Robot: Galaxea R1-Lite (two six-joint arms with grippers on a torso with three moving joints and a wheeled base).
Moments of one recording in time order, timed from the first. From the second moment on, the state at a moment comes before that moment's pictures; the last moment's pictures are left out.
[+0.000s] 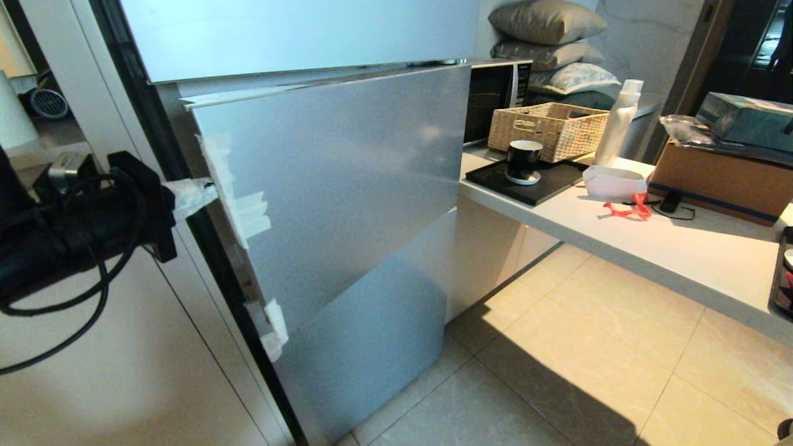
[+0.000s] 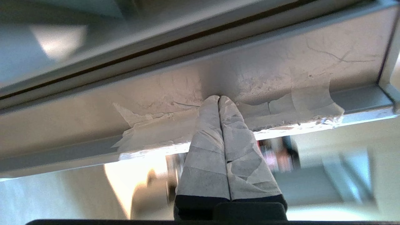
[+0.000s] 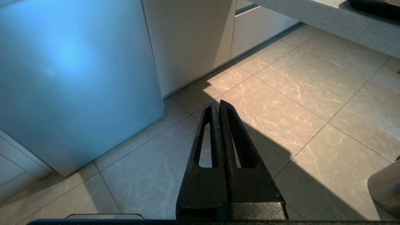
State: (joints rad) left arm -0.07 1.46 -0.78 -0.66 -0.43 -1.13; right arm 0.00 0.00 -0.06 0.15 -0.02 0.03
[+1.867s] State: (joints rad) left arm 0.00 0.28 -0.12 0.26 0.02 0.11; right arm 0.00 0.00 -0.06 0.15 -0.02 0.02
